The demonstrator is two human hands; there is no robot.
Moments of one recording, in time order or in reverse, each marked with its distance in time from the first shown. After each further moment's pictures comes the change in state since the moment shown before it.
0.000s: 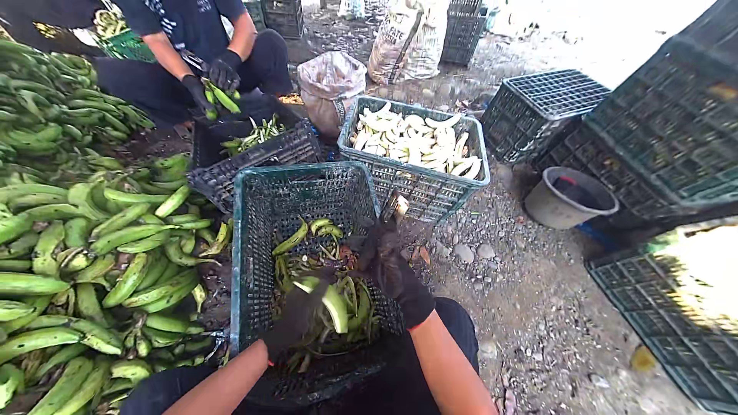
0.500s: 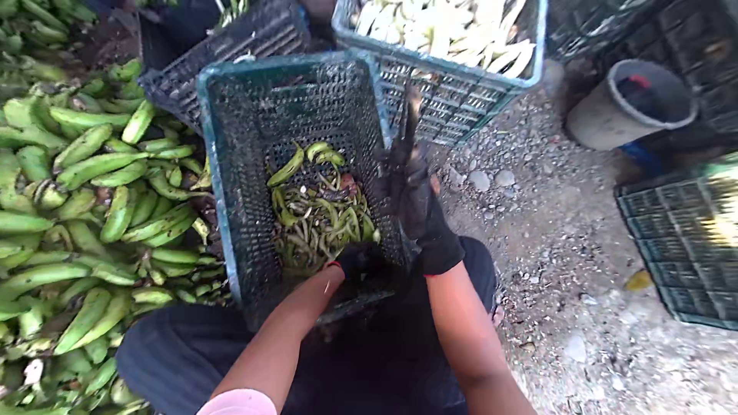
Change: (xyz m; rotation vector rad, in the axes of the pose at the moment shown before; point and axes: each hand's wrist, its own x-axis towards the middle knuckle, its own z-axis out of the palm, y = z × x) left_hand 0.015 -0.143 0.082 0.857 -0.702 -0.247; right_hand -0.010 -0.006 -0.023 -0.174 0.190 -0.102
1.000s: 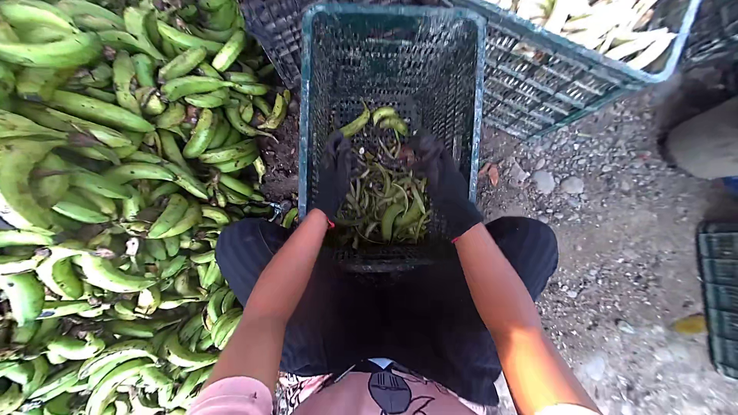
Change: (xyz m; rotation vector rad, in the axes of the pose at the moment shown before) left_hand -0.123 -0.028 -0.132 -0.693 0.932 -0.090; right_hand -0.002 0.059 0.059 -0.544 -0.137 0.099
